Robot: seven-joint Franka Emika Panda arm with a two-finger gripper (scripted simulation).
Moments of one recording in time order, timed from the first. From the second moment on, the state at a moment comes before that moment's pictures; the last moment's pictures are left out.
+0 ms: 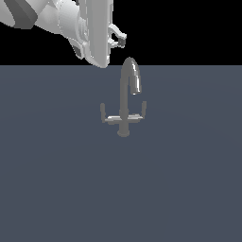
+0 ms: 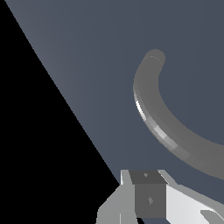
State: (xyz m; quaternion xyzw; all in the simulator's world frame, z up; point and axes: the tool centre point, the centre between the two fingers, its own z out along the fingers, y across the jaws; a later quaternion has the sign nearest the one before) arm -0.007 -0.003 0.348 0.31 0.75 -0.58 0.10
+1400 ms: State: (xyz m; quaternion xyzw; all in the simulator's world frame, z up) arm 0.064 0.042 0.233 -0.07 0.72 -0.69 -0.08
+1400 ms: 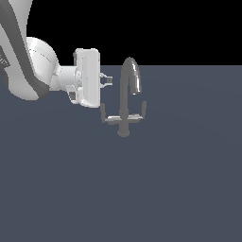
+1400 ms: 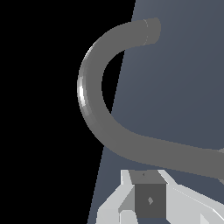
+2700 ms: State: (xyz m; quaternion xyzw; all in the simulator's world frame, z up) arm 0.083 0.077 0.133 -0.28 0.60 -0.71 -0.24
